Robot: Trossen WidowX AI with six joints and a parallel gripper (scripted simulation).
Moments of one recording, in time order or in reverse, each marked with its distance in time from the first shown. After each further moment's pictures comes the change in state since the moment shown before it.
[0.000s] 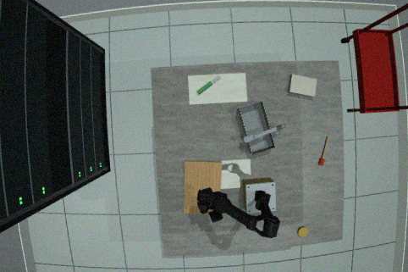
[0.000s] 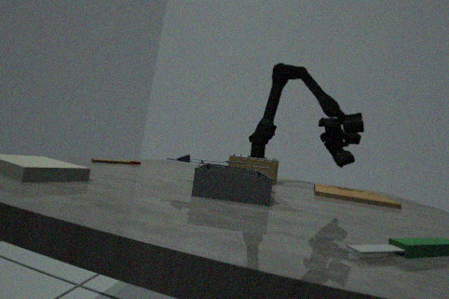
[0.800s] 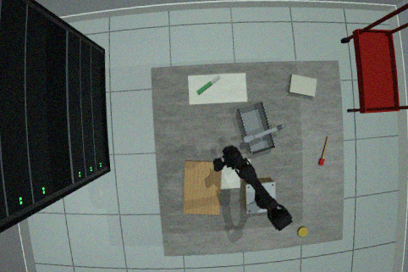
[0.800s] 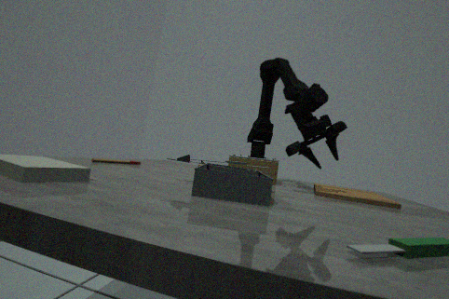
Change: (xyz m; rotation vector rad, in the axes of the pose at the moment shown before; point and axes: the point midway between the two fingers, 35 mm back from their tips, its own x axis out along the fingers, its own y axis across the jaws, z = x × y) arm -0.211 -0.186 -0.097 1.311 -0.672 -0.566
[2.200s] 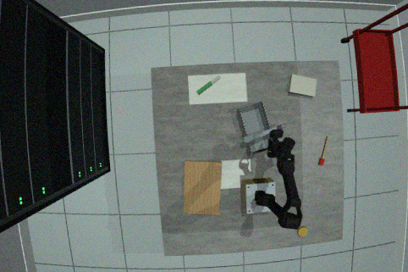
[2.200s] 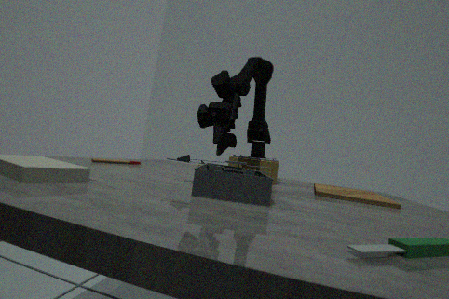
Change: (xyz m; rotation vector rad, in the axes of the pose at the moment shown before) arm -0.164 -0.265 0.068 1.454 -0.814 -0.153
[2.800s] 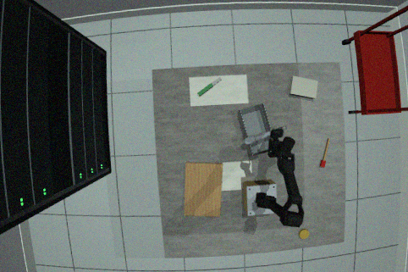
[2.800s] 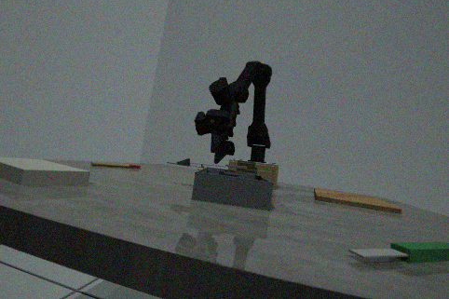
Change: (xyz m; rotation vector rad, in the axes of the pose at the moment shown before) arm 0.017 0.002 0.002 -0.004 0.001 0.000
